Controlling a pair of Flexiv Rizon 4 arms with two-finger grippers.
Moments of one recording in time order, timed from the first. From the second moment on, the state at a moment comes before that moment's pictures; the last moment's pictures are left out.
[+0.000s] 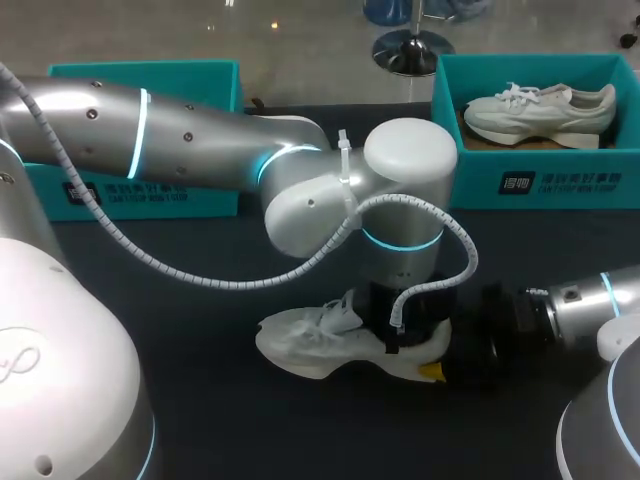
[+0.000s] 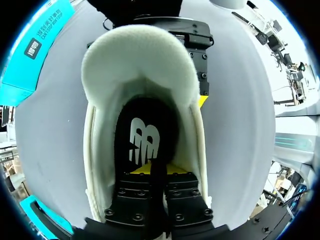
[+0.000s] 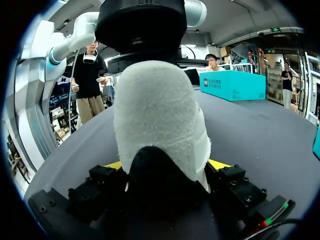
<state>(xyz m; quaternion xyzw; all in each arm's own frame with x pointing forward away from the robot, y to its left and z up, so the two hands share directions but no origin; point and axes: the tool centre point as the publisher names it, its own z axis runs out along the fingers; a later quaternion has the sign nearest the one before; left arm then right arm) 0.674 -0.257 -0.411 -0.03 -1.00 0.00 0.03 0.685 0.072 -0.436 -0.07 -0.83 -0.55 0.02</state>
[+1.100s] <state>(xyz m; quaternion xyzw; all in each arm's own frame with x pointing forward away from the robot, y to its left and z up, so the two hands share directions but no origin) 0.676 -0.259 -0.374 0.00 -1.00 0.07 -0.04 0.685 0.072 -0.435 -0.07 -0.83 -0.55 0.02</state>
